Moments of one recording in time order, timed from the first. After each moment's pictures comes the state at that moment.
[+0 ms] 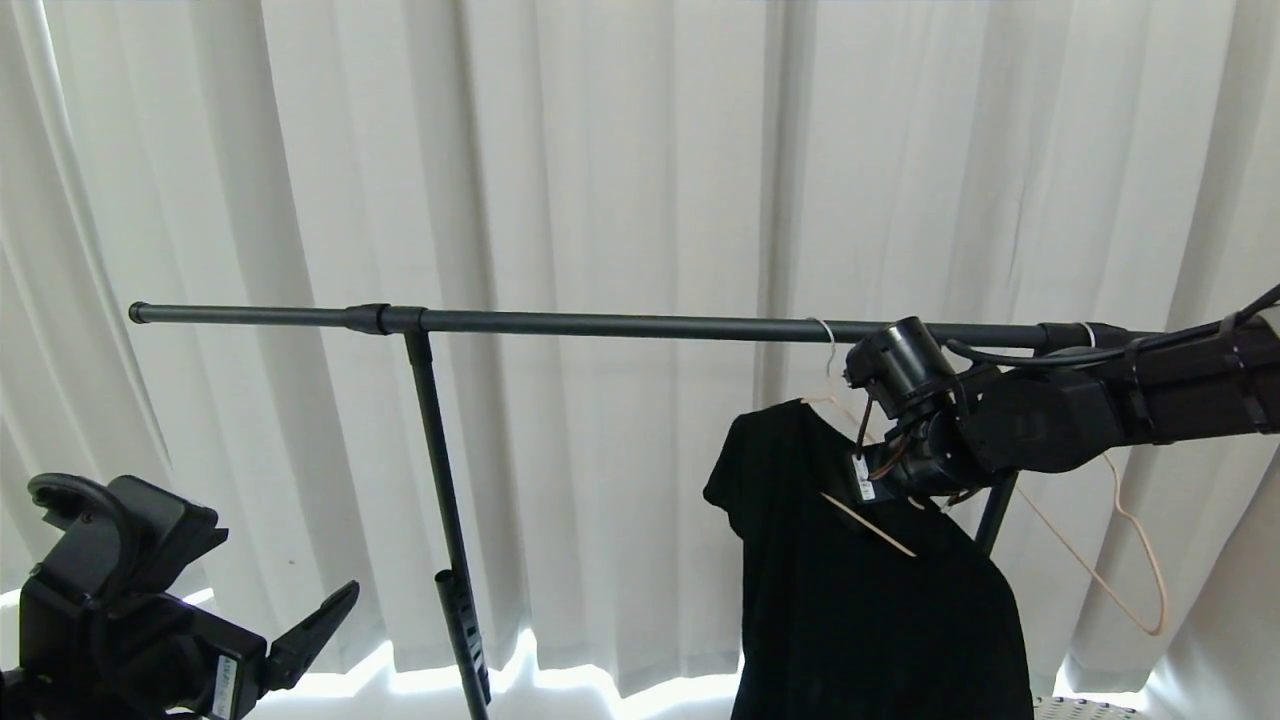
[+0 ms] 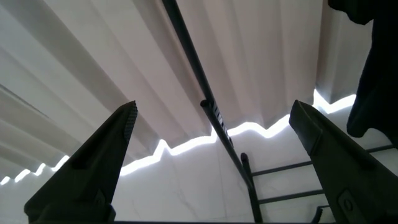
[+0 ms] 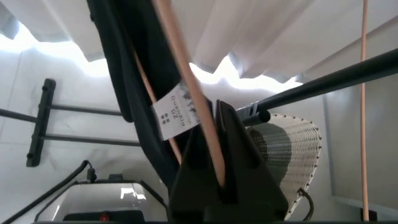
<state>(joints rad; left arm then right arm) -0.17 1.10 -0.21 -0.50 0.05 0.34 0.58 1.98 -1.33 0.26 -0.44 0.30</state>
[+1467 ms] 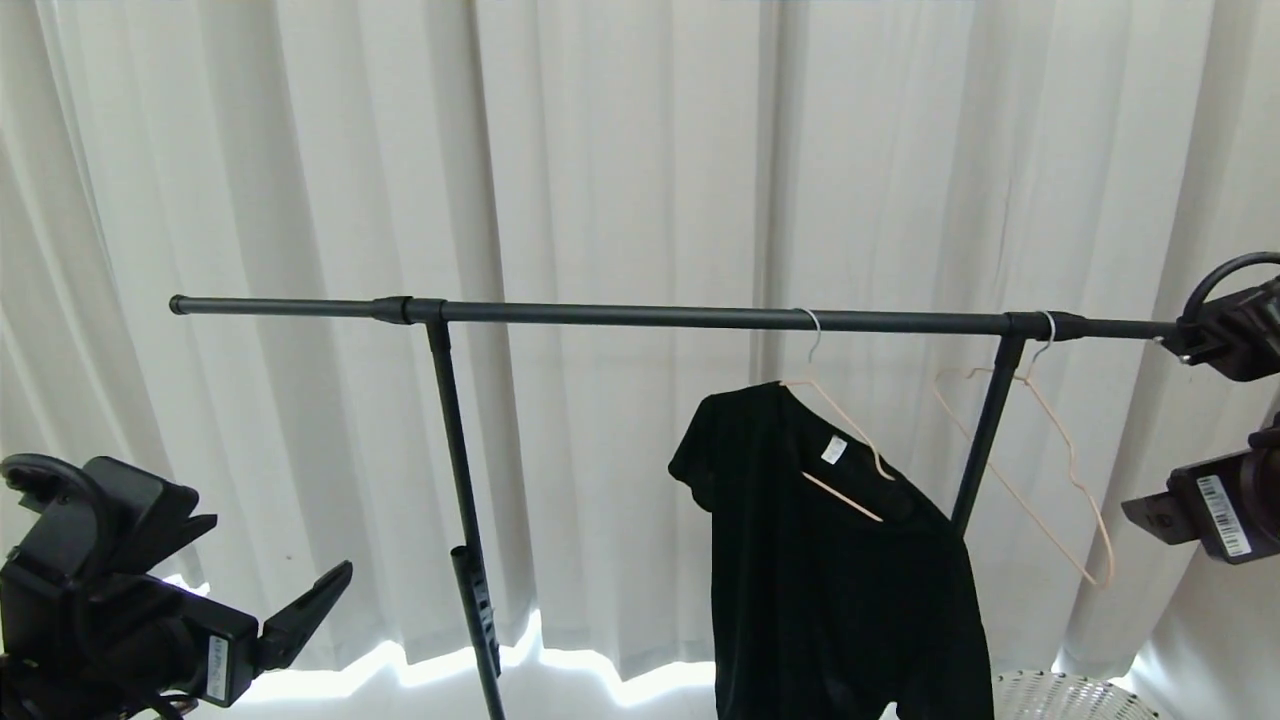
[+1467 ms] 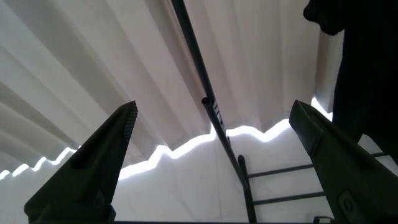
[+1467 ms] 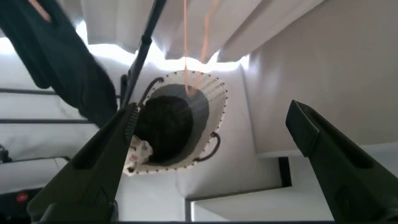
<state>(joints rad) -0.15 1.09 -0.24 -0.51 0.05 0.32 0.60 1.34 -1.15 0.74 -0.70 0.26</state>
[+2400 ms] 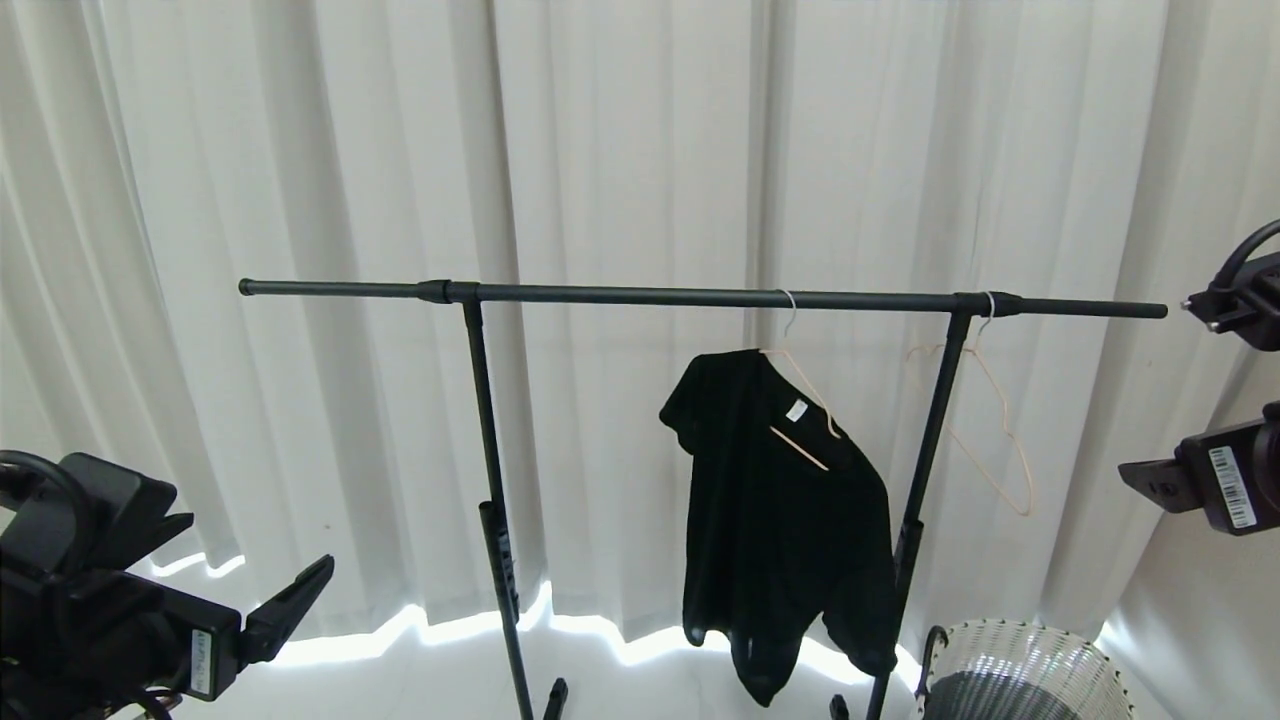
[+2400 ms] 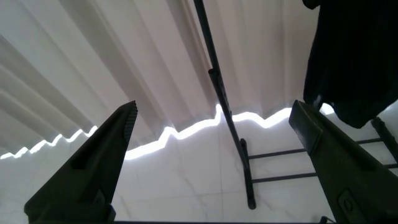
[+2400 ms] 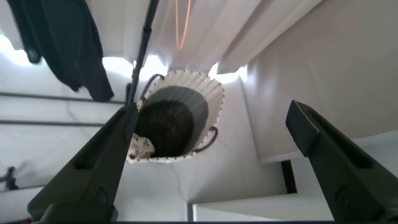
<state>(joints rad) -0.11 1.08 -0.24 -0.51 0.05 0.32 0.60 1.29 -1.12 0.60 -0.70 0.18</state>
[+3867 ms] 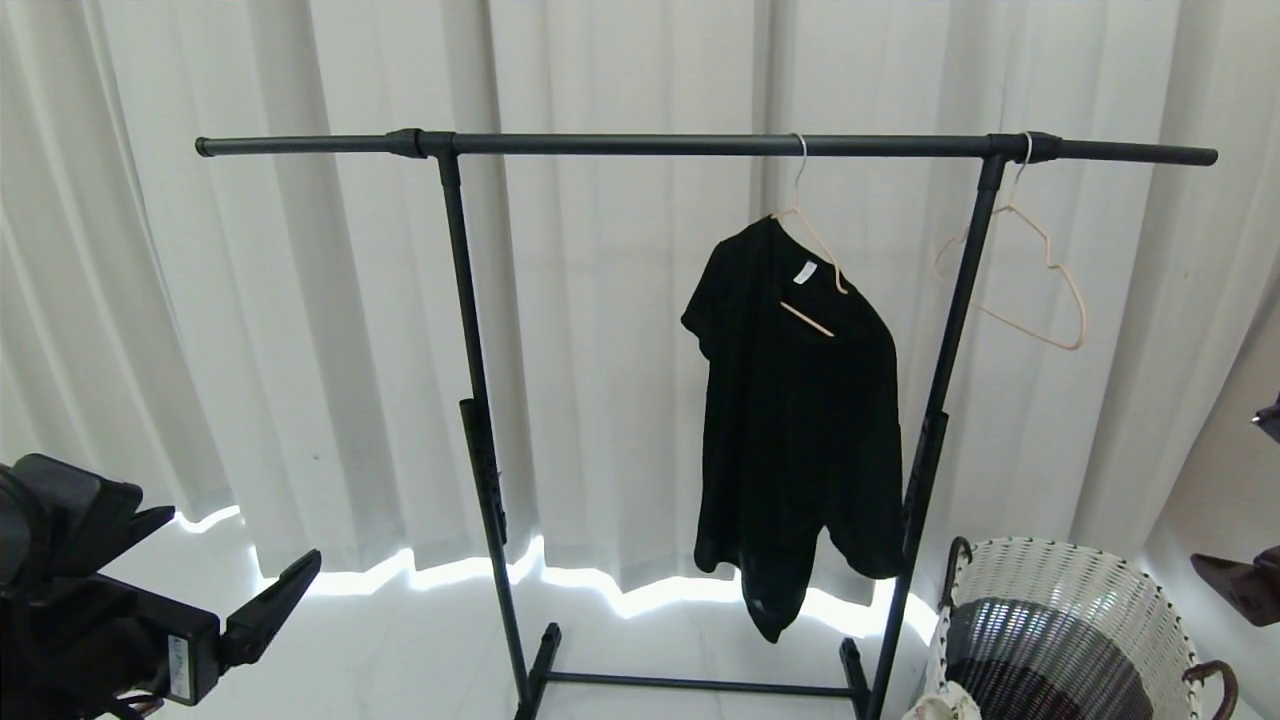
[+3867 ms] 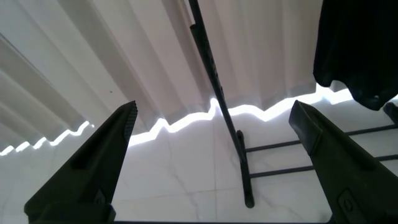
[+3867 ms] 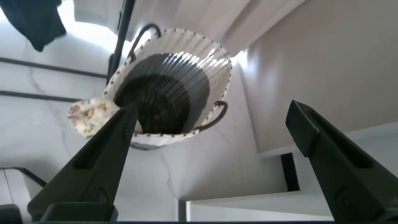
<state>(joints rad) -0.11 1.02 -0.23 -0.51 0.05 0.33 0.60 1.12 -0.87 0.55 -0.75 0.09</state>
